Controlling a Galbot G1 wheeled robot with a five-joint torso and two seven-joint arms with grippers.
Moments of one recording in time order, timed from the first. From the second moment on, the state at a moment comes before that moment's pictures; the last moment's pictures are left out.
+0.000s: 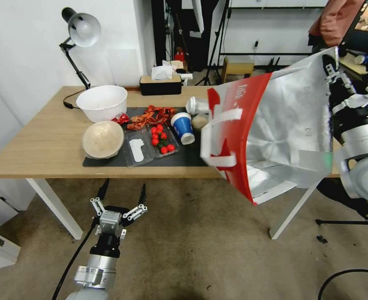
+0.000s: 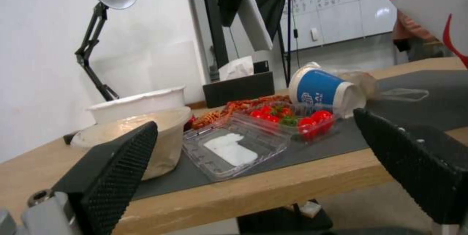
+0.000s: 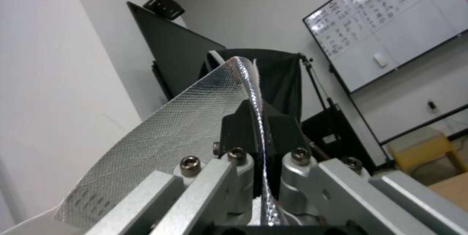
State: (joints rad) left arm 1.77 -1.34 -0.44 -2.17 0.03 -0.35 -0.11; right arm -1.05 0.87 0.74 2.10 1.35 -0.01 0.12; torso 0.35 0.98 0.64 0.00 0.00
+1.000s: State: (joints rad) left arm 1.76 -1.33 -0.43 -2.15 0.02 -0.36 -0.11; right arm -0.97 0.75 0.71 1.91 1.28 0.00 0.12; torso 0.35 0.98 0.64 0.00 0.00
